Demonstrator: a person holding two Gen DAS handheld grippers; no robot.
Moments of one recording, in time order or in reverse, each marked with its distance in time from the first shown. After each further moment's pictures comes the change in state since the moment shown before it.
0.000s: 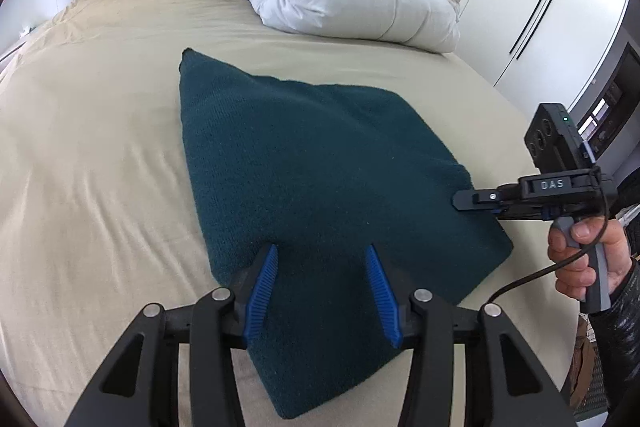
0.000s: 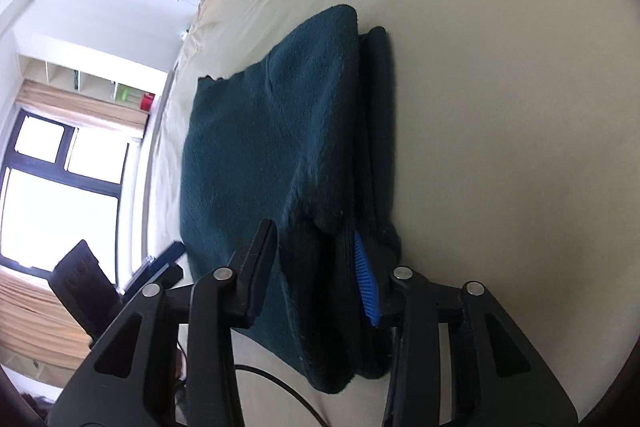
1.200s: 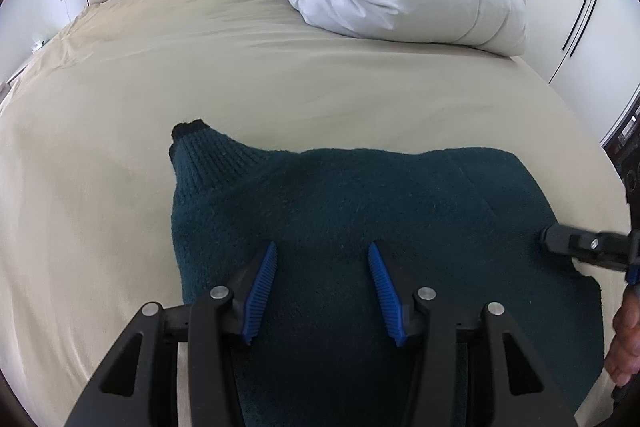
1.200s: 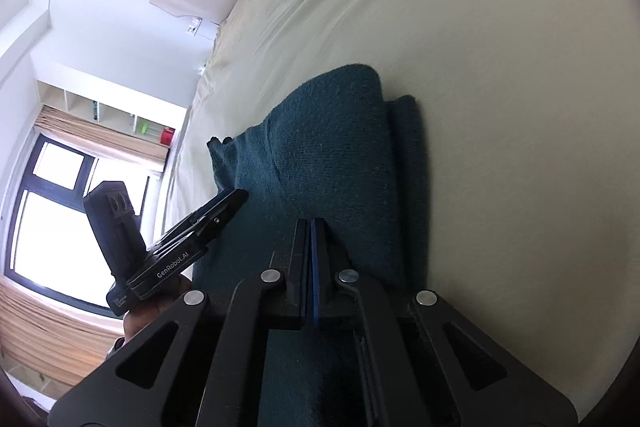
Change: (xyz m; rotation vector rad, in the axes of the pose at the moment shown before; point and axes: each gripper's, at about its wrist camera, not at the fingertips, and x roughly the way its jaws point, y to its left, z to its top) left arm 0.085 0.055 0.105 0.014 0.023 0.178; right arm -0.004 -0.027 0.033 0.031 -0.152 0.095
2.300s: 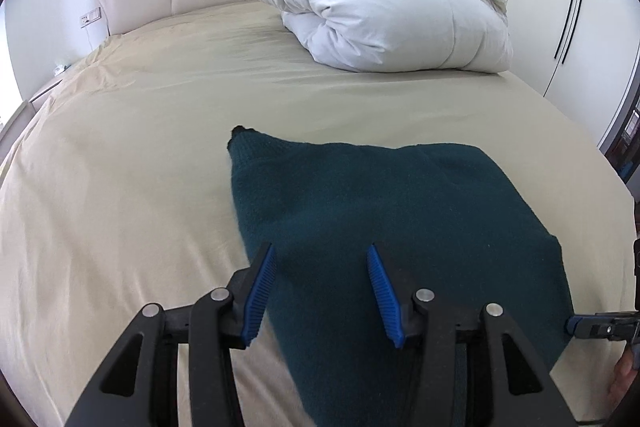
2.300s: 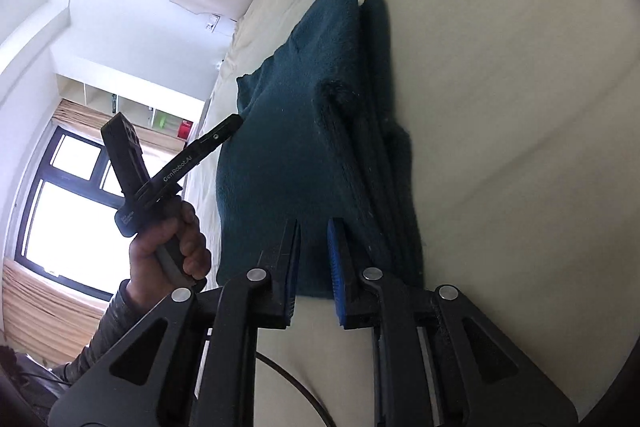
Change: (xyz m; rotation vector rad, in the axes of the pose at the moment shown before) left arm -0.083 0.000 -0.041 0.003 -0.127 0.051; right arm -0.047 0.025 -0.110 0.004 -0.021 0.073
